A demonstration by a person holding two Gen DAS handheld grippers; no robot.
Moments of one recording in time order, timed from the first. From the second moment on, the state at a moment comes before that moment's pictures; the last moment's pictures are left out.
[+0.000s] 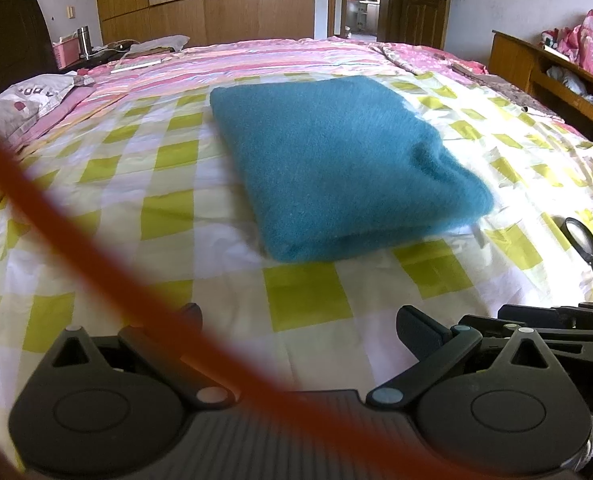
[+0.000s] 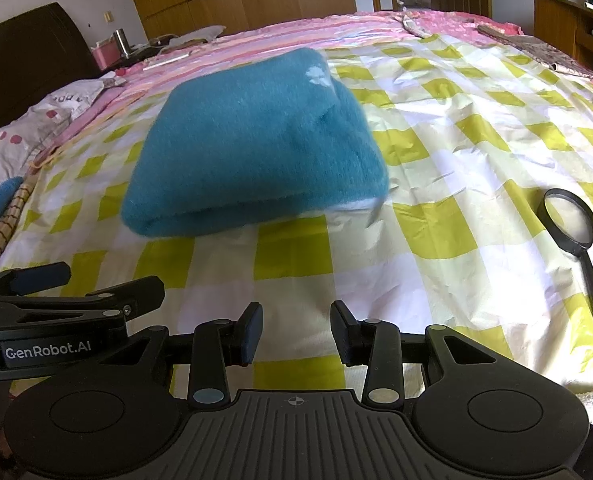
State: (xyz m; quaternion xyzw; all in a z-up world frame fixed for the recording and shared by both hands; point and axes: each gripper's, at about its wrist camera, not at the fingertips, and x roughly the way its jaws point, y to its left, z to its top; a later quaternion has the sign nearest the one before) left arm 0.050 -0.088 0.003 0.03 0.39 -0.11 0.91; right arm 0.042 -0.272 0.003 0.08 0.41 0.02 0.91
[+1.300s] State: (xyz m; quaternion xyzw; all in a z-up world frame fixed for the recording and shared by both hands) left arm 0.051 -0.092 0.004 0.05 0.39 -0.10 0.91; right arm 0.047 -0.273 -0.001 0.07 0.42 0.02 0.90
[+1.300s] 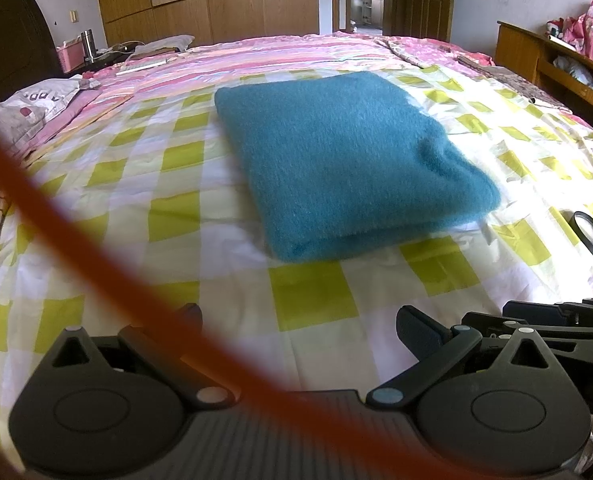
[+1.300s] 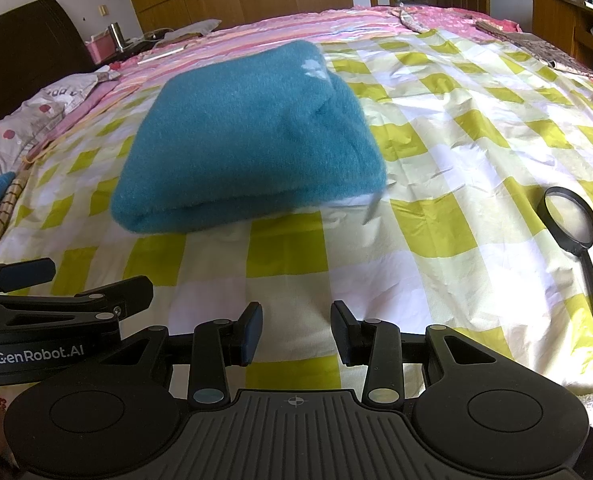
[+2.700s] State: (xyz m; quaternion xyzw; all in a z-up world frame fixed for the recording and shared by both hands) left arm 0.051 -0.092 0.007 0.05 0.39 -0.10 0.91; right arm 0.048 -0.274 0.000 0.07 0.42 0.02 0.90
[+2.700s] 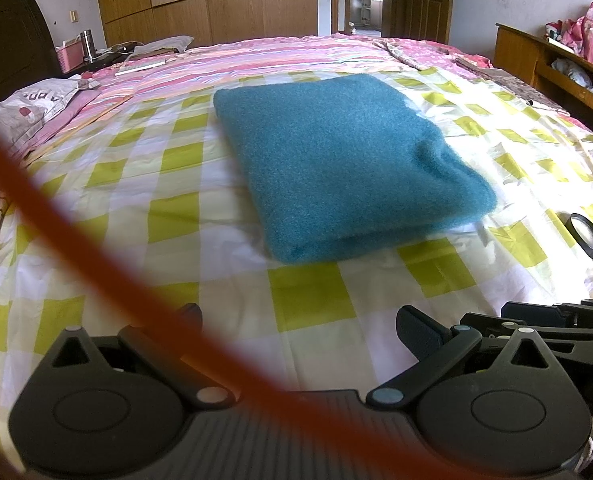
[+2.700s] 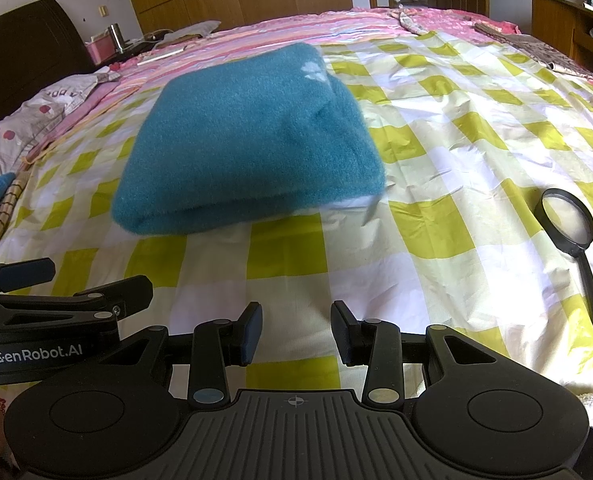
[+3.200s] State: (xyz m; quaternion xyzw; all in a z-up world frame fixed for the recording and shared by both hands) left arm 0.048 -0.093 0.011 0.05 0.39 -0.10 0.91; right arm 0.047 -0.275 0.003 0.07 0.42 0.01 0.91
